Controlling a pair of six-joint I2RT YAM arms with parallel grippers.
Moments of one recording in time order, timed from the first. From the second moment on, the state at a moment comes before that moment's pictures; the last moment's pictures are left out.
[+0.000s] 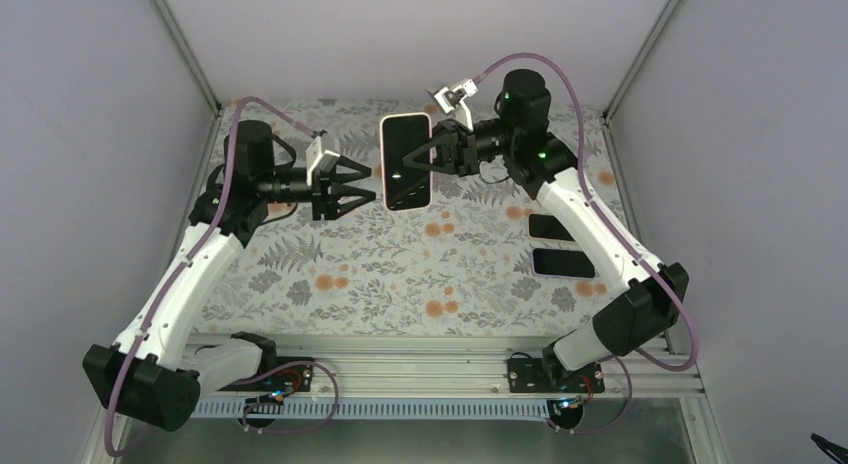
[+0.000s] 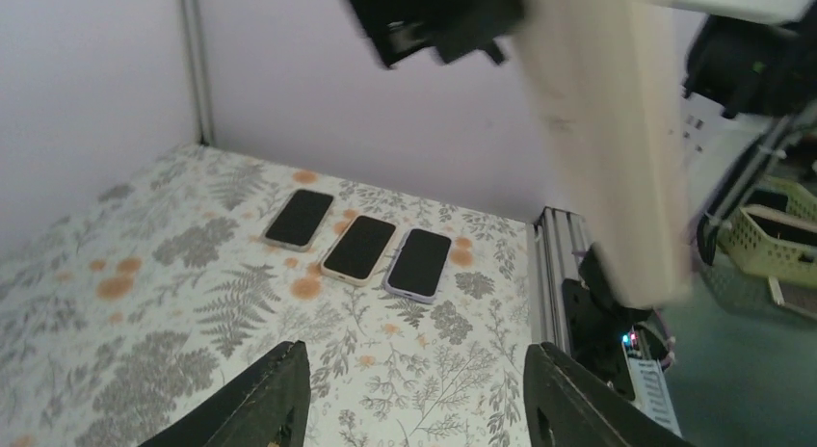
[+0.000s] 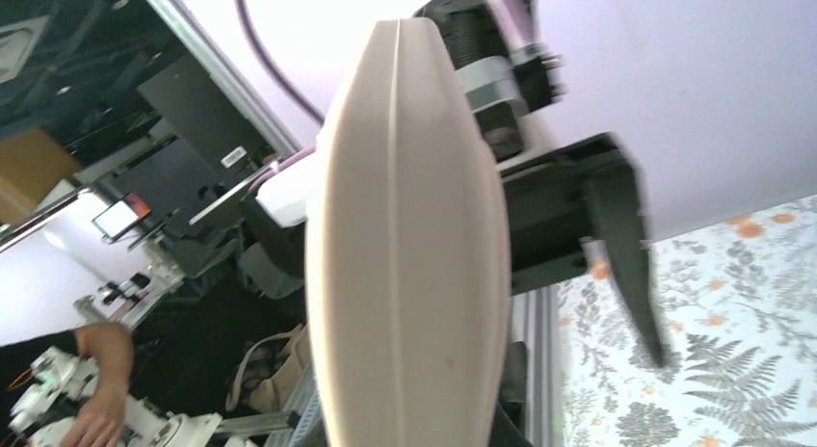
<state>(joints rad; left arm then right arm) -0.27 1.13 1.13 -0.37 1.08 0.15 0.51 1.51 1.54 -0.08 -1.41 0.51</state>
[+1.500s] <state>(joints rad) -0.34 1.13 1.09 -0.17 1.05 -0.09 0.46 1.51 1.51 0.04 -1.29 0.58</state>
